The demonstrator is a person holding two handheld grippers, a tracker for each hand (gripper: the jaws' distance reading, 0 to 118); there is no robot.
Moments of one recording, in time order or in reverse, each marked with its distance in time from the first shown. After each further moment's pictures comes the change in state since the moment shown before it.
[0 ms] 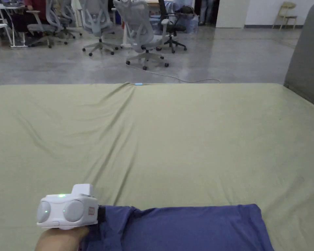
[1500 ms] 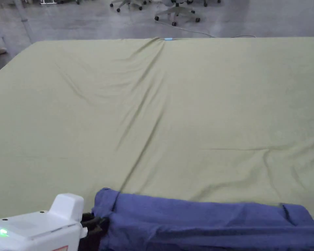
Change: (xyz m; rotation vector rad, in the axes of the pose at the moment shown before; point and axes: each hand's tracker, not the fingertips) left arm -0.036 -0.179 0.222 -0.054 -0.157 -0.173; right arm 0.093 -0.003 0.007 -0.242 -0.177 0.285
